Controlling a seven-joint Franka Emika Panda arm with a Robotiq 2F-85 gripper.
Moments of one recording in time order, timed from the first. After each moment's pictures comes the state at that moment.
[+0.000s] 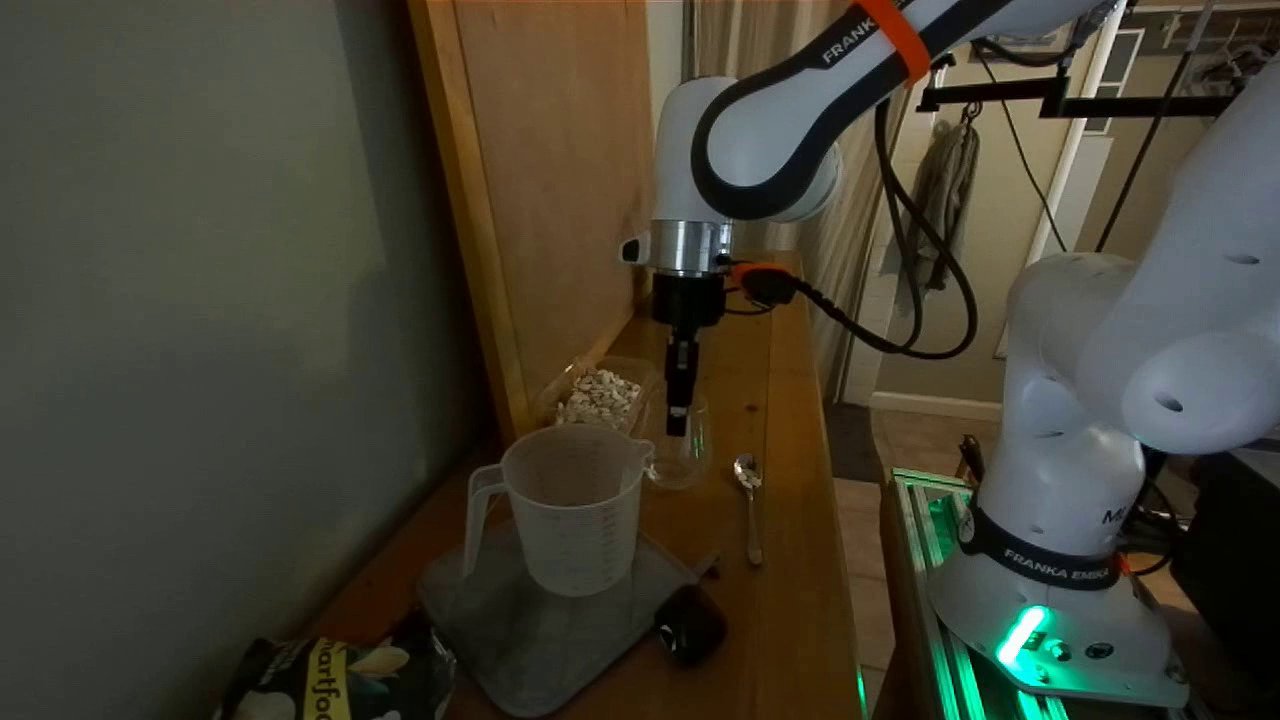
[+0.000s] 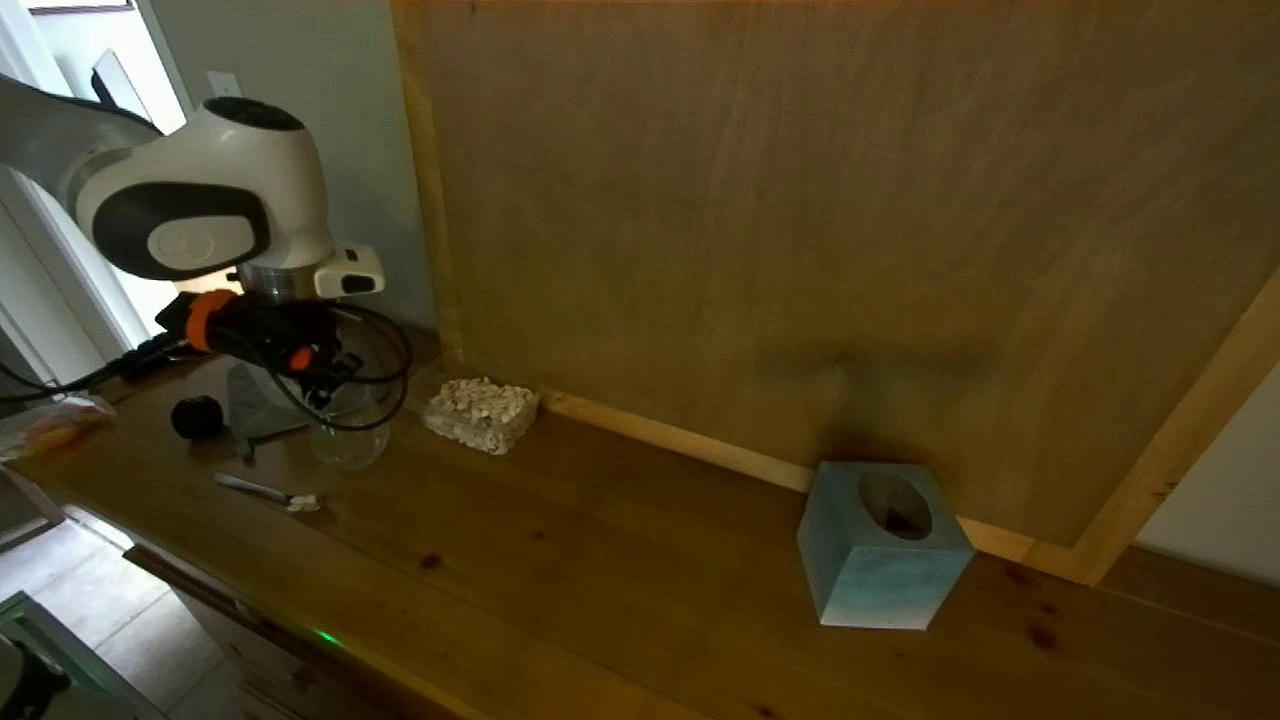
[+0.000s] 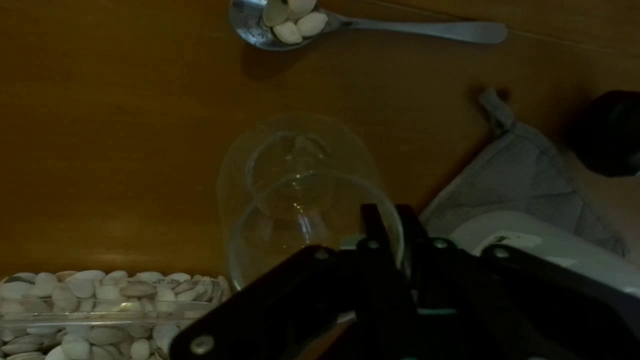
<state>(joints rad) 0.06 -0.41 -0.14 -2.72 0.20 2.28 -0.41</state>
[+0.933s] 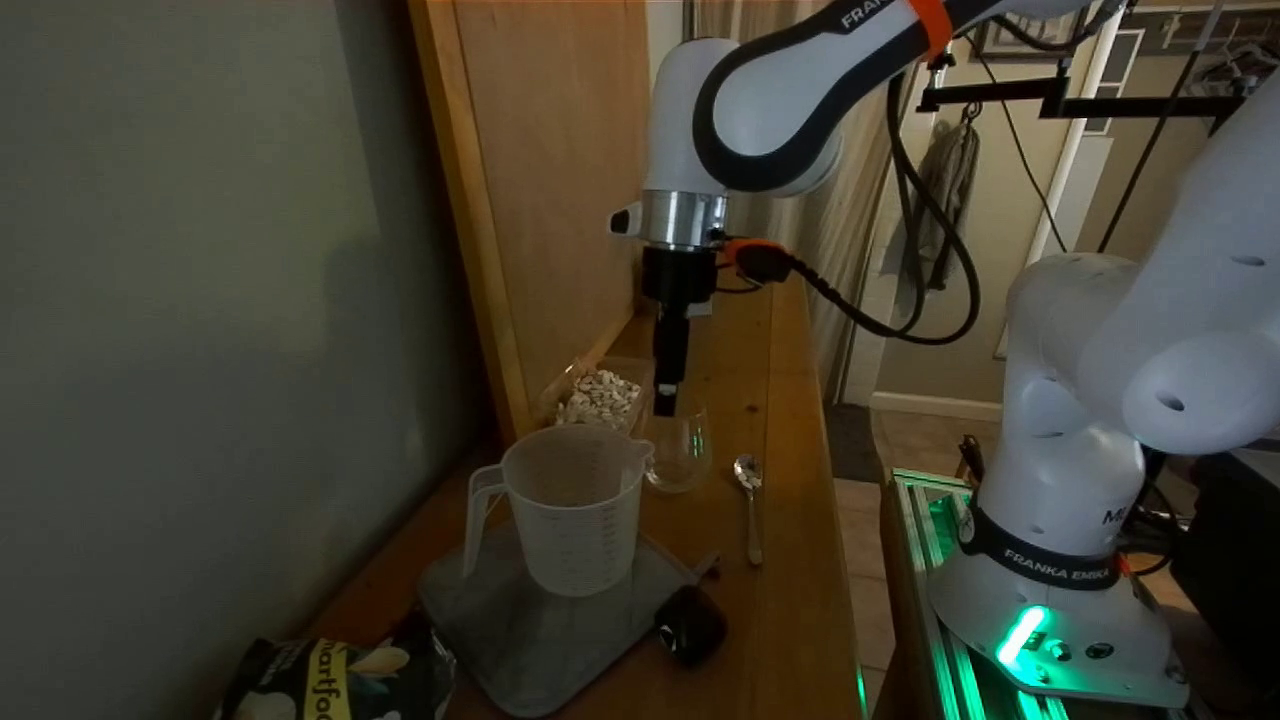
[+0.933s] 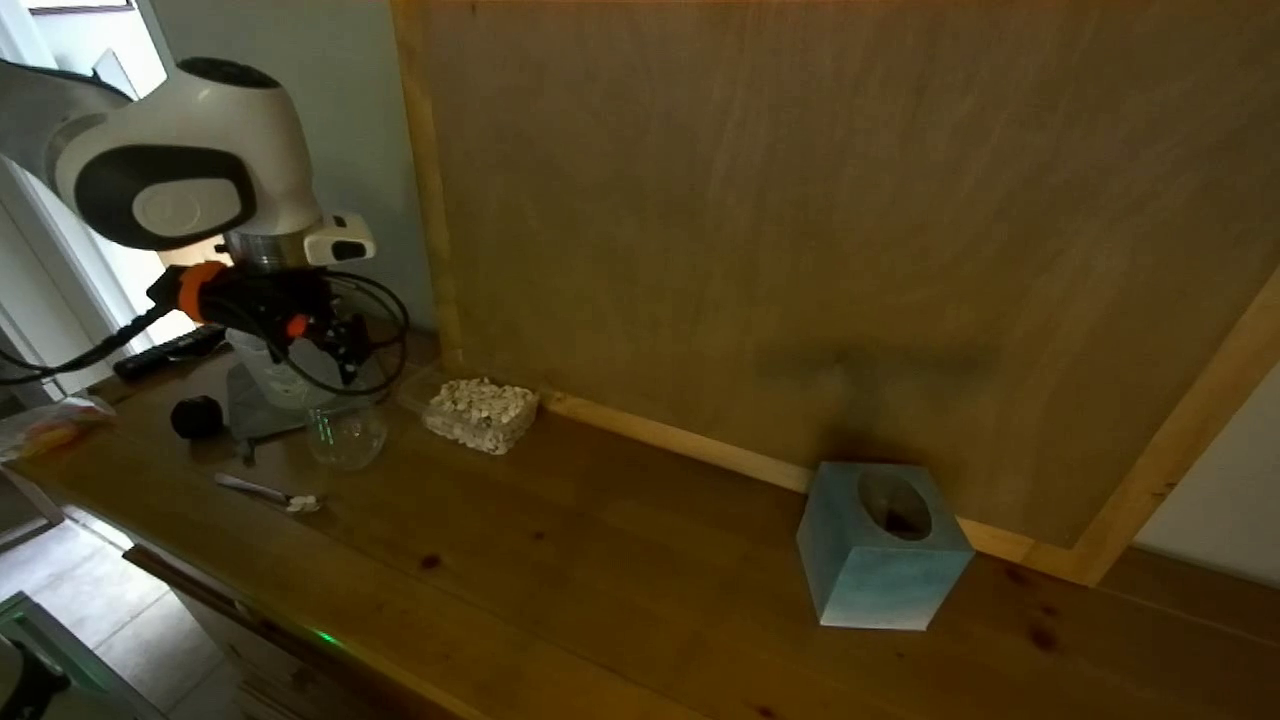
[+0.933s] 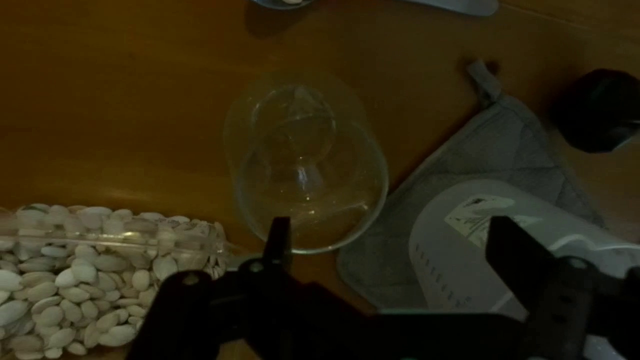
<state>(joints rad) 0.06 -0.45 -0.10 -2.68 0.17 2.26 -0.39</state>
